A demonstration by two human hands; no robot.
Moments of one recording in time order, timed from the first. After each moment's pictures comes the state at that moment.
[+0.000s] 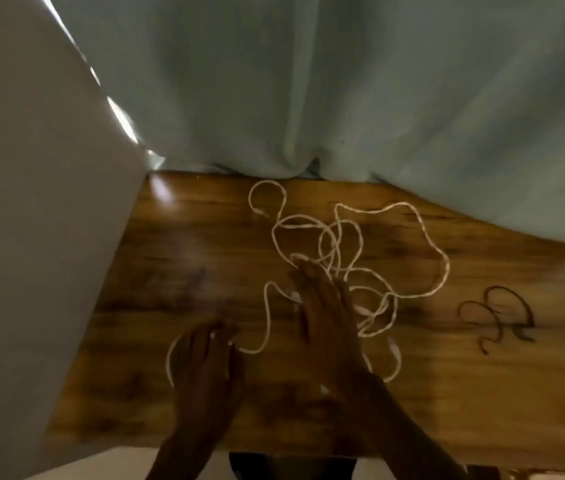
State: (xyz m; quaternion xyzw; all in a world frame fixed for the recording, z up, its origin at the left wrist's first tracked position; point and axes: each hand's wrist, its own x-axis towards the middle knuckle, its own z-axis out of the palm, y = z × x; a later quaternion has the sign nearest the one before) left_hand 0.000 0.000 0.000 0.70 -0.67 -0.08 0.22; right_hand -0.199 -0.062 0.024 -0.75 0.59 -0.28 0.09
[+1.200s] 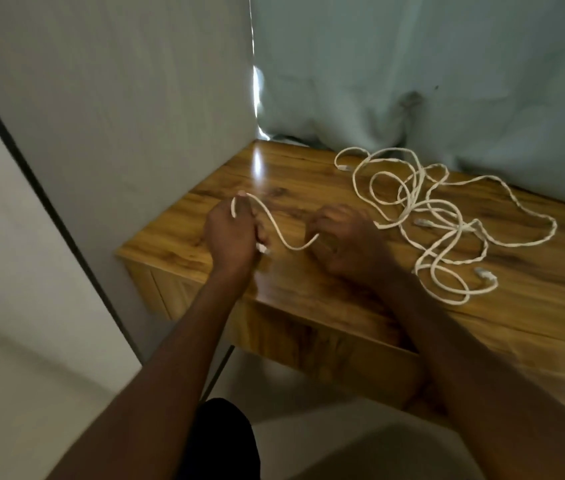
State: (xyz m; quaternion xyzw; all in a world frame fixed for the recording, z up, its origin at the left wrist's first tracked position) left_hand 0.027 0.015 -0.057 0.55 -0.34 -0.24 0.72; right_hand -0.166 -0.052 -0.059 -0.91 0.28 -0.31 -0.02
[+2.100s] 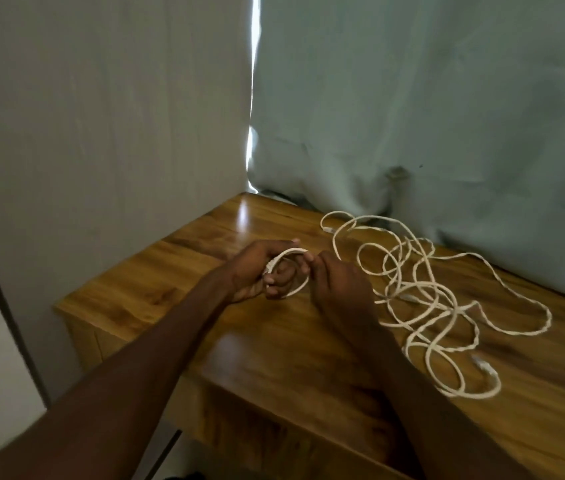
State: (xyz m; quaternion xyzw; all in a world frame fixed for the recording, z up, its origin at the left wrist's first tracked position) left_hand 0.028 -0.094 -0.049 0.33 -0.56 -0.61 0.45; right_hand -0.154 -0.111 -0.070 -0.80 0.44 -0.40 -0.01
